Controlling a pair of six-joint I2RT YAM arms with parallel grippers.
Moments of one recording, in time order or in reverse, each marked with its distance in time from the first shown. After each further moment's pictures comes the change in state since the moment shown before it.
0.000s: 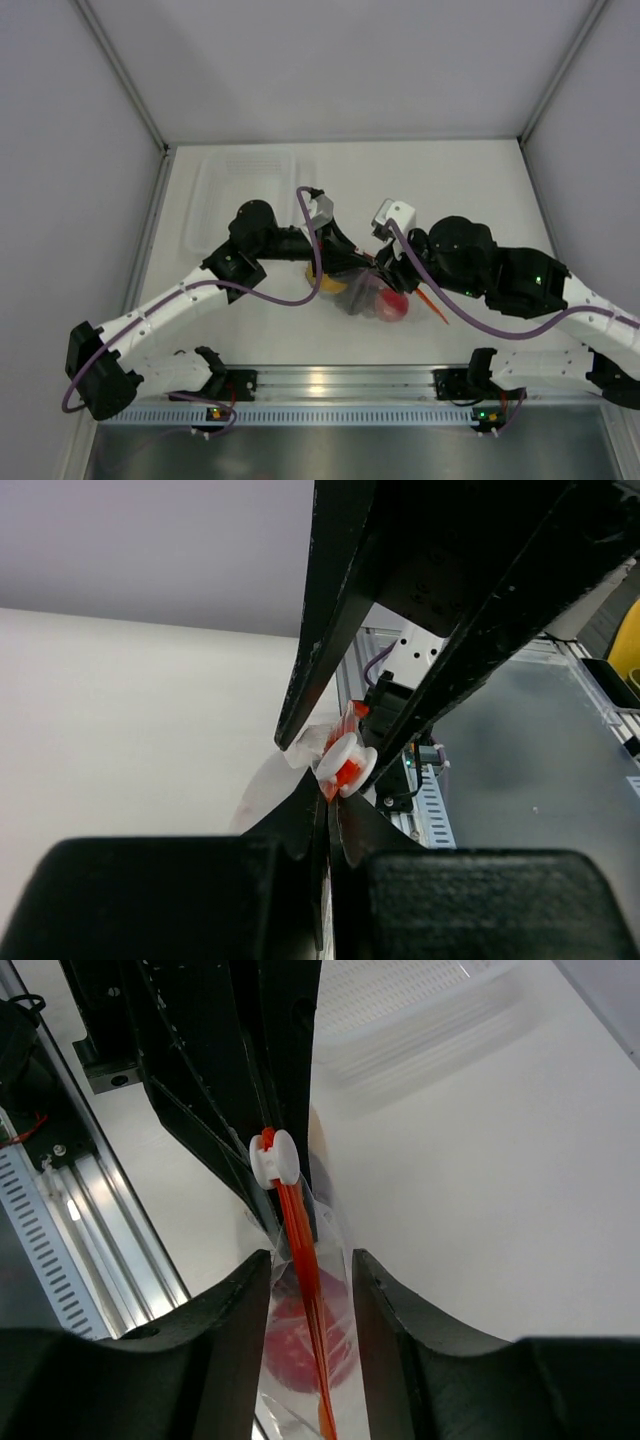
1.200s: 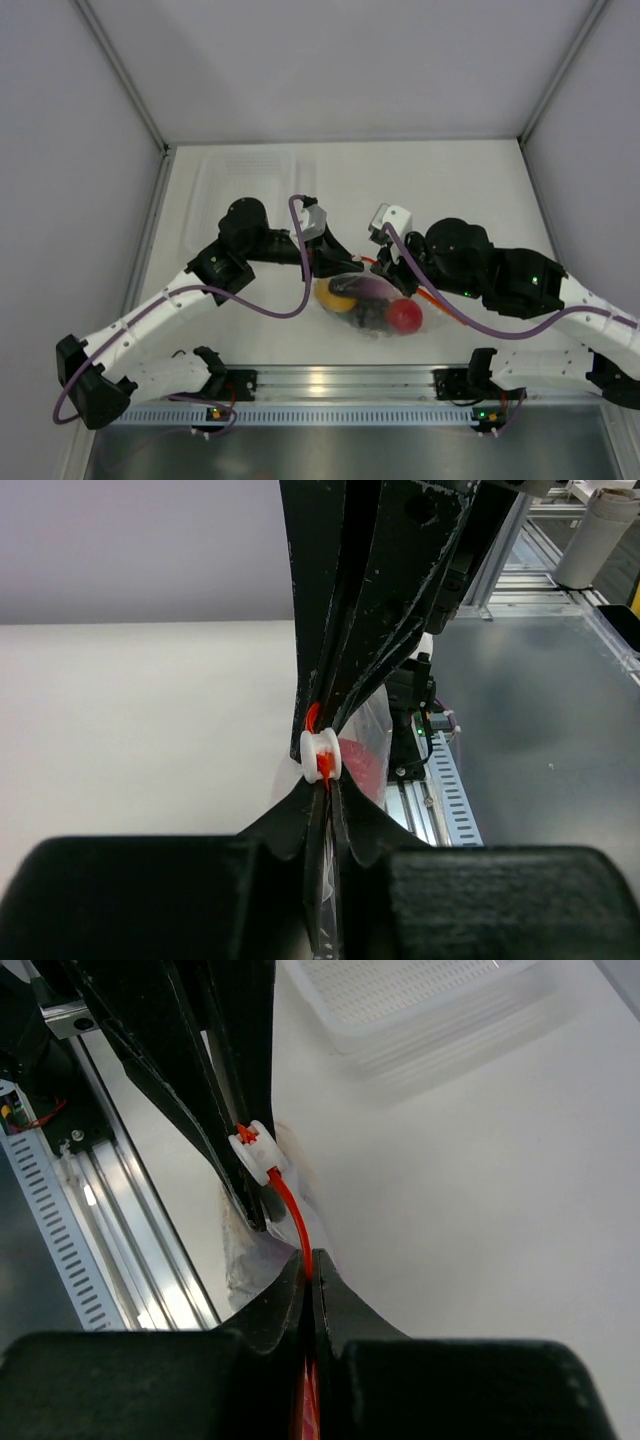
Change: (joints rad) left arm 0.006 -0.061 0.051 -0.194 0.057 0.173; right arm -0.001 0.001 -0.019 -0.003 -0.042 0.000
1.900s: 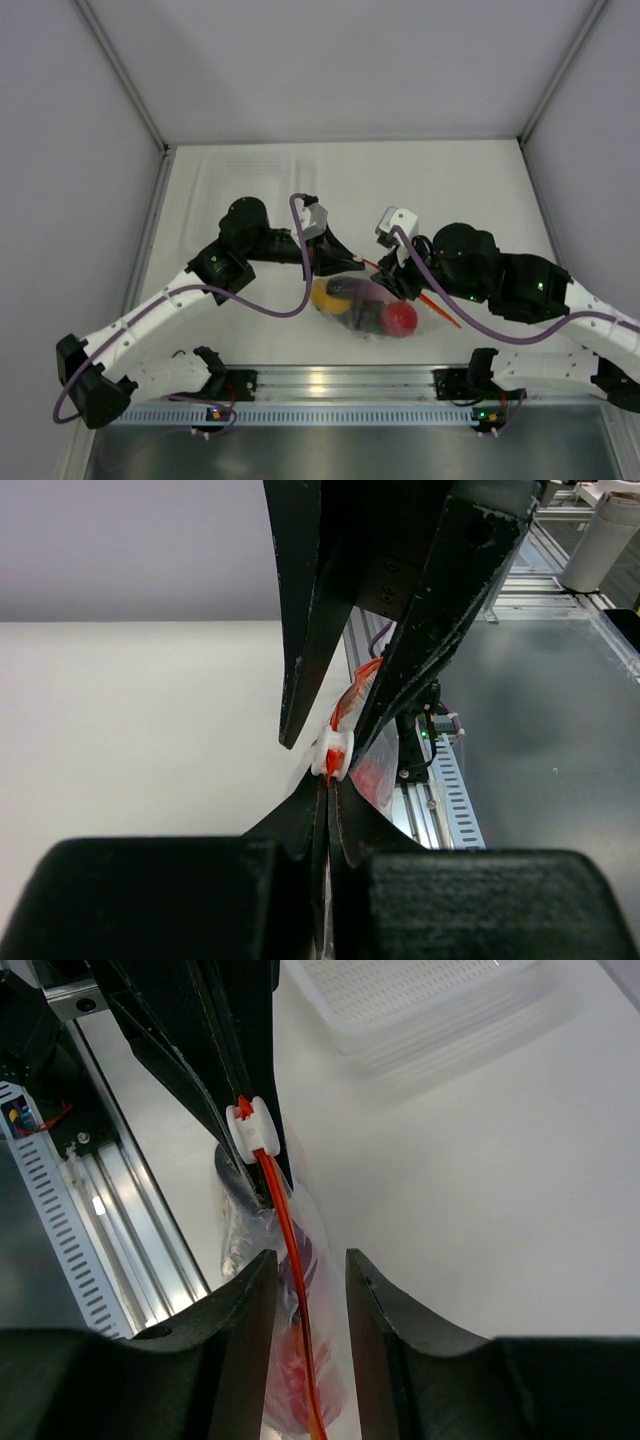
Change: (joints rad) left arm -0.002 -0.005 0.004 -0.006 -0.023 0.006; right arm -0.002 -0.046 -0.047 0.025 -0.007 0.017
